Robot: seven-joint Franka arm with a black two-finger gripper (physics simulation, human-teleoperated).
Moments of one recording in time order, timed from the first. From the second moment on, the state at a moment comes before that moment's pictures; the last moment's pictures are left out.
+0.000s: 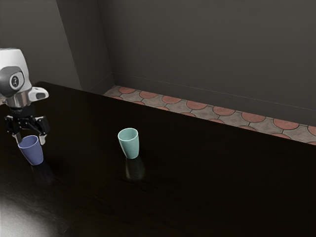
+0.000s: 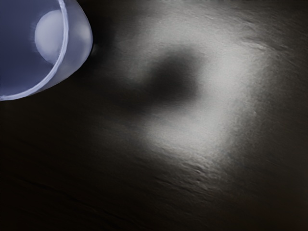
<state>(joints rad) 0.38 0.01 0.10 -2.11 0.05 1.93 0.09</state>
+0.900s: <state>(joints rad) 0.41 0.17 0.11 -2.04 0.02 2.08 0.23</state>
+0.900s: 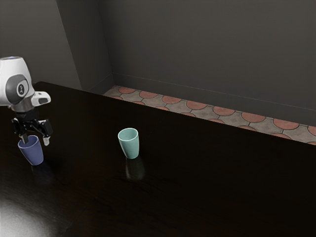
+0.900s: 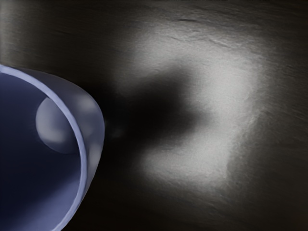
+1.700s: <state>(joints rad) 0.43 0.25 0.11 -2.03 0.00 2.19 0.28</state>
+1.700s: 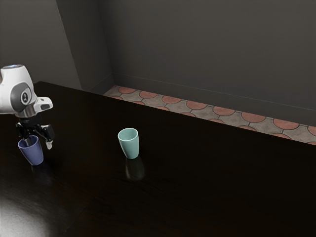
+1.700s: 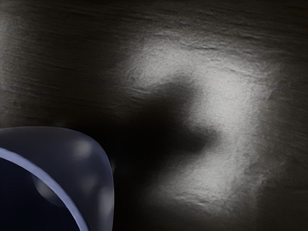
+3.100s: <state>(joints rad) 0.44 0.25 0.11 -2.03 0.02 2.18 0.30</state>
